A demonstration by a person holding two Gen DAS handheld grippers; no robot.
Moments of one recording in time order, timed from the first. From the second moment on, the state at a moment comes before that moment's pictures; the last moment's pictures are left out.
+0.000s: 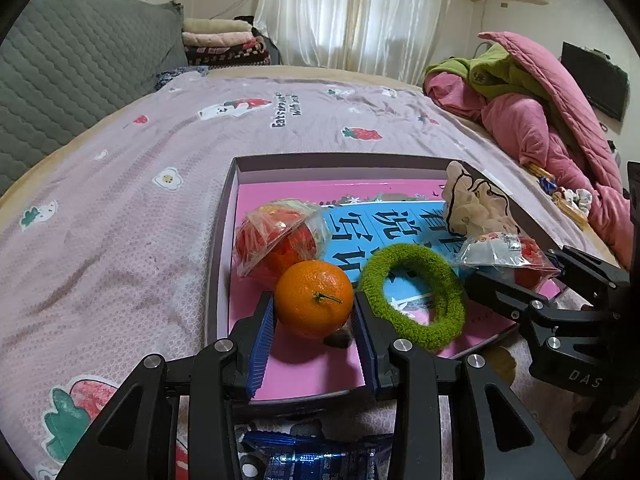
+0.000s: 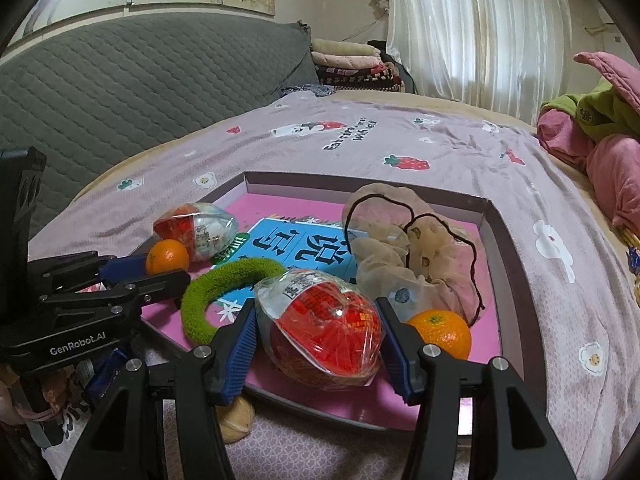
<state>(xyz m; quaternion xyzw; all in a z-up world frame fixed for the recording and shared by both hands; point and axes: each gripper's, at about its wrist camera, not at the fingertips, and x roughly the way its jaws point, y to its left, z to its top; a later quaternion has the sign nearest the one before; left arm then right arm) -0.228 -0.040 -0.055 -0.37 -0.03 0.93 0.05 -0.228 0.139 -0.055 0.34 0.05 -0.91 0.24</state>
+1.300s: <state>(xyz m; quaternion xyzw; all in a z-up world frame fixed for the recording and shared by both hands) -0.231 -0.041 -0.056 -0.39 -0.04 0.92 0.07 -0.227 0.131 -0.058 0.34 0.06 -0.90 0.25</state>
